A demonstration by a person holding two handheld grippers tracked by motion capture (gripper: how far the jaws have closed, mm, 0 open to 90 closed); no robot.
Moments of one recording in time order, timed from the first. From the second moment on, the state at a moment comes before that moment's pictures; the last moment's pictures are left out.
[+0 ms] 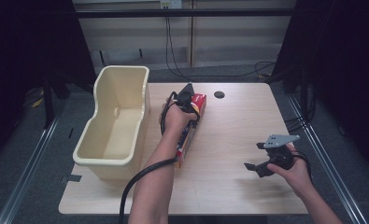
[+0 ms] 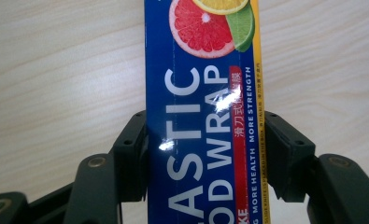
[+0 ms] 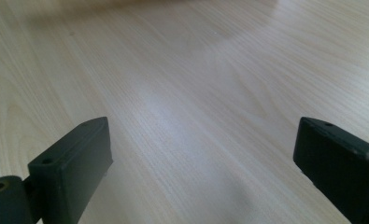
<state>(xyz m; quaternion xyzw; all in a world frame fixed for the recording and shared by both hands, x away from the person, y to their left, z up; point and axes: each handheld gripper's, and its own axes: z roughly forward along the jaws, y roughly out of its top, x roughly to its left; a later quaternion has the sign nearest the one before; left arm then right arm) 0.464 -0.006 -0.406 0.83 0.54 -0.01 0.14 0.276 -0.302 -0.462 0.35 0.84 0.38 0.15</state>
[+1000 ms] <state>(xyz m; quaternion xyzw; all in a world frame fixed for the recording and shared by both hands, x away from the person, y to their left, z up) 0.444 0.033 -0.322 0.83 0.53 -0.05 0.14 0.276 -0.300 -0.462 0.34 0.85 0.38 0.15</state>
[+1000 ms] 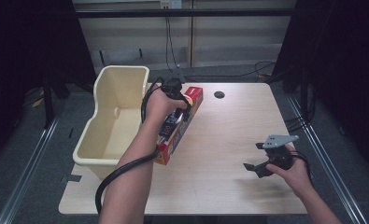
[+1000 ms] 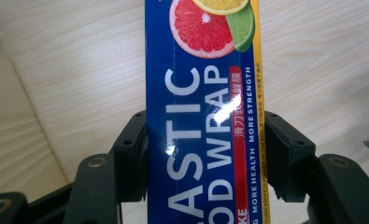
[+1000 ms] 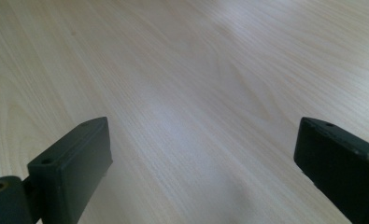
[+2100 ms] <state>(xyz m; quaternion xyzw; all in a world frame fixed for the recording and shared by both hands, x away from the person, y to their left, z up) 0.428 0.073 -0.258 0.83 0.54 -0.04 0.13 0.276 -0.299 -0.462 0.34 0.85 0.38 0.15</state>
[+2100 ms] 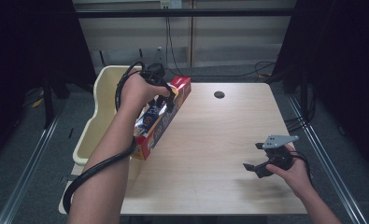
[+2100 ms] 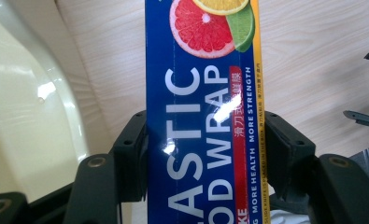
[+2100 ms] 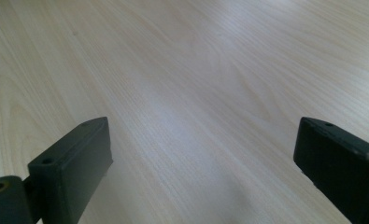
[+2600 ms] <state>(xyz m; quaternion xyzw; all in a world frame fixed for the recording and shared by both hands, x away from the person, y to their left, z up) 0.424 0.089 -0.234 0.82 0.55 -0.05 0.14 0.276 -0.298 -0.462 0.34 0.85 0.38 0.15</state>
